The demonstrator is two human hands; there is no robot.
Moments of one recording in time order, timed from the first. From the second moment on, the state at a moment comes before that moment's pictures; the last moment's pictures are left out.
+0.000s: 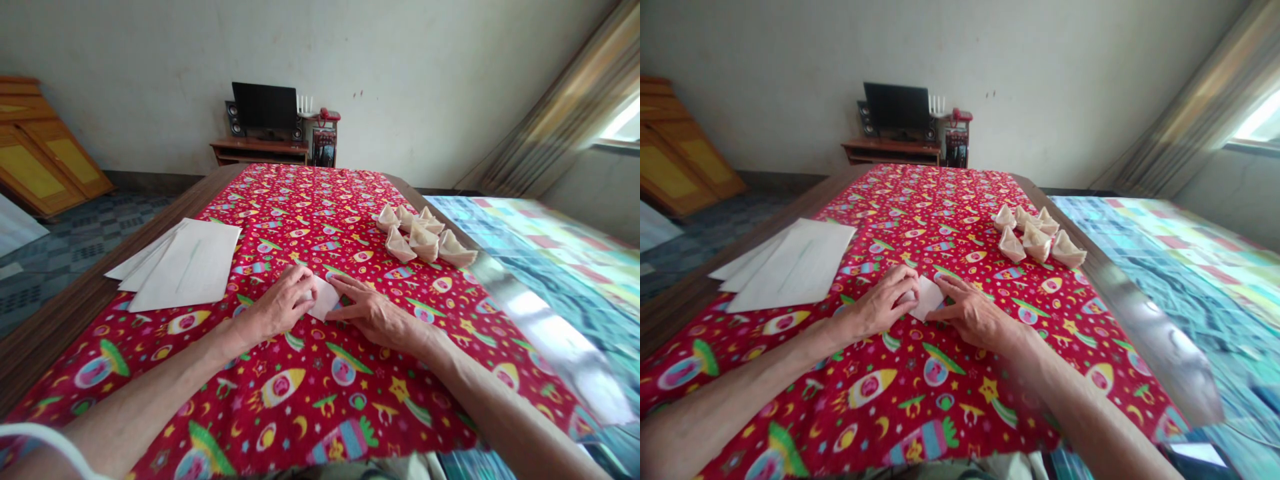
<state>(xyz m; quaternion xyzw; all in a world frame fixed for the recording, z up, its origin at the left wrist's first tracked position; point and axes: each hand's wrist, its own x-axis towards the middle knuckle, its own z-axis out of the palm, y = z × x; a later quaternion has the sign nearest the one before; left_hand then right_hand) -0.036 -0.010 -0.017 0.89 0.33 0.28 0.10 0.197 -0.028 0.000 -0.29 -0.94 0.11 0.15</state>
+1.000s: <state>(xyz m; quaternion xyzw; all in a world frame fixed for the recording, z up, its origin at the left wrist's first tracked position) -0.044 -0.040 -0.007 0.92 0.33 0.20 -0.10 0.179 -0.026 -0.009 -0.27 -0.93 -0.09 0.23</state>
